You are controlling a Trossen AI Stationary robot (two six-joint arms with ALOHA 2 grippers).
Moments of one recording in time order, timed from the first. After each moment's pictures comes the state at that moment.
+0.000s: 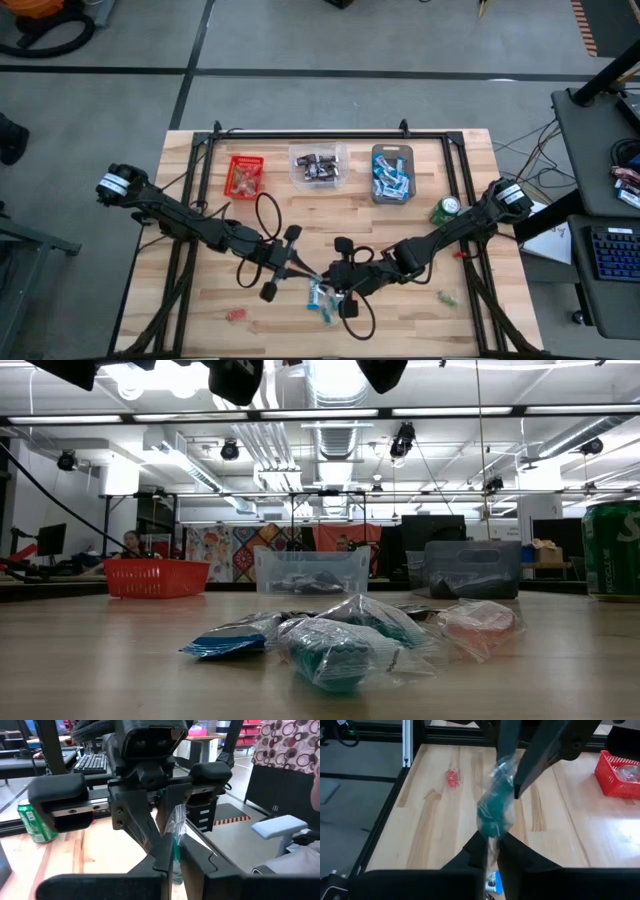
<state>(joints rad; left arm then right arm) -0.38 1.44 0.69 0.66 -0.02 0.01 0.46 1.77 1.30 -0.08 0.34 0.21</state>
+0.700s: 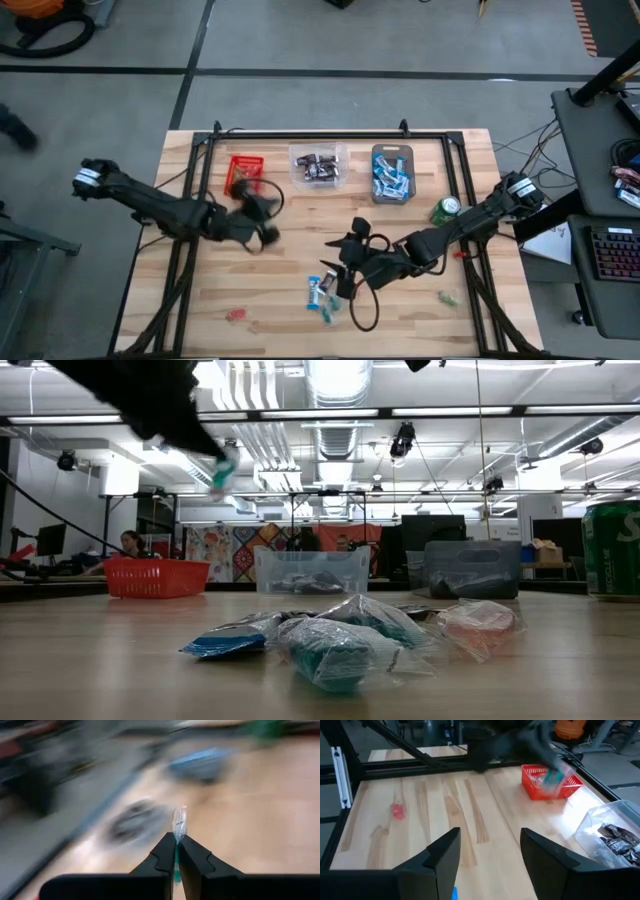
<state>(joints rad) -0.31 1.13 0.69 -0.20 -0.86 -0.30 0.46 1.67 1.30 -0.18 0.63 0.32</state>
